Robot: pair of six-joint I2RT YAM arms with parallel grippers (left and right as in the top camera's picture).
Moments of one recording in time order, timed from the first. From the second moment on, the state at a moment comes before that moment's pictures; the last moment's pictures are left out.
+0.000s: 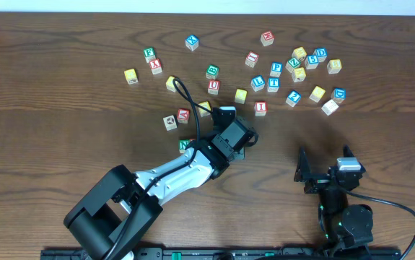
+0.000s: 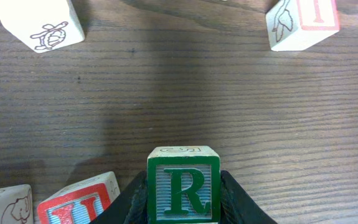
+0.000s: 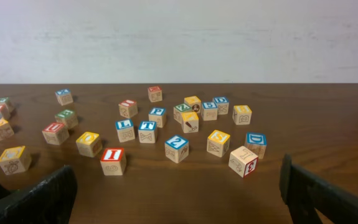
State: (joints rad) left arm -0.82 1.78 0.97 -0.18 -0.24 -0.75; right arm 0.21 0.01 0.01 -0.06 0.15 0.06
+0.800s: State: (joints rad) left arm -0.85 1.78 0.97 -0.25 -0.26 -0.80; right arm 0.21 0.01 0.01 -0.06 0.15 0.06
